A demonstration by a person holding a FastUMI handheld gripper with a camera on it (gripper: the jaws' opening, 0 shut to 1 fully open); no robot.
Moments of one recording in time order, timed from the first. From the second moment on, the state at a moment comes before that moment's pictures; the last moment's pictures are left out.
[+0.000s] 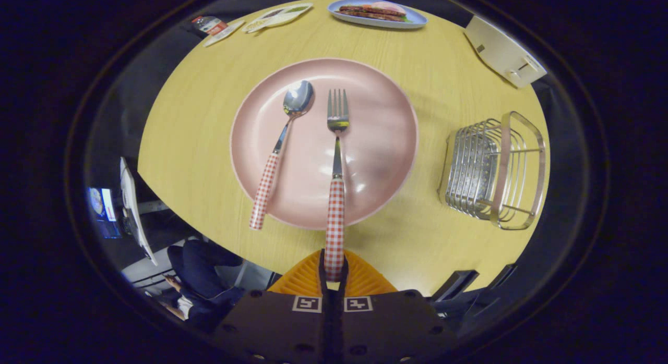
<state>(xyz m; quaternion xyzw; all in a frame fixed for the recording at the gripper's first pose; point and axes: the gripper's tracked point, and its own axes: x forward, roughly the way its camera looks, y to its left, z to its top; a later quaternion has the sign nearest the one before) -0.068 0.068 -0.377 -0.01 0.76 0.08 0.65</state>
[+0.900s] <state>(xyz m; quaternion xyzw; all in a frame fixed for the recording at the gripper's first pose) -0.099 -0.058 -0.254 0.07 0.80 -0.01 0.60</state>
